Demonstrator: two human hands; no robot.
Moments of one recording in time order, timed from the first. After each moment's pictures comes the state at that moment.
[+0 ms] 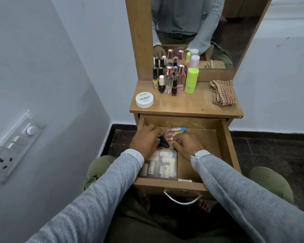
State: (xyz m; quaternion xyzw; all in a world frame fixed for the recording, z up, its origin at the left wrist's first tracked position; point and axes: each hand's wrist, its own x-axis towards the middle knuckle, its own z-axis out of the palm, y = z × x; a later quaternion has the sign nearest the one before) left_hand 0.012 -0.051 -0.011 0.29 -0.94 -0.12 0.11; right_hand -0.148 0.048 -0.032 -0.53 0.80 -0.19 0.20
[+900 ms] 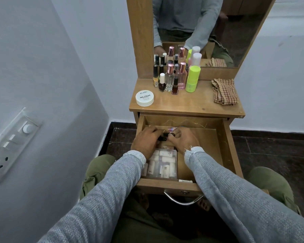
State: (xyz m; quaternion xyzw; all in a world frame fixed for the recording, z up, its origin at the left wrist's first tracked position) left_hand 0.005 -0.056 -0.029 0.30 -0.95 -0.08 0.07; right_hand -0.129 0.032 -0.018 -0.38 0.83 -0.33 0.23
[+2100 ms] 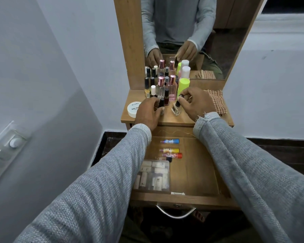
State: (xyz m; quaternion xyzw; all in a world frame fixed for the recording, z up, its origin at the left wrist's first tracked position) left_hand -0.071 -0.095 0.054 0.39 -0.83 -0.26 0.28; right_hand -0.218 -0.008 0.086 -0.52 0.78 -0.35 -0.03
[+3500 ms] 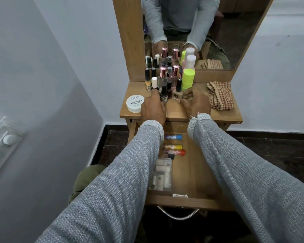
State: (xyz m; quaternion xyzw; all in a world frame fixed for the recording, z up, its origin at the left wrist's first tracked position) left_hand -0.099 -0.088 0.050 0.51 -0.79 -0.23 0.25; right_hand -0.221 -0.033 0.035 -0.38 0.81 -0.44 0.07
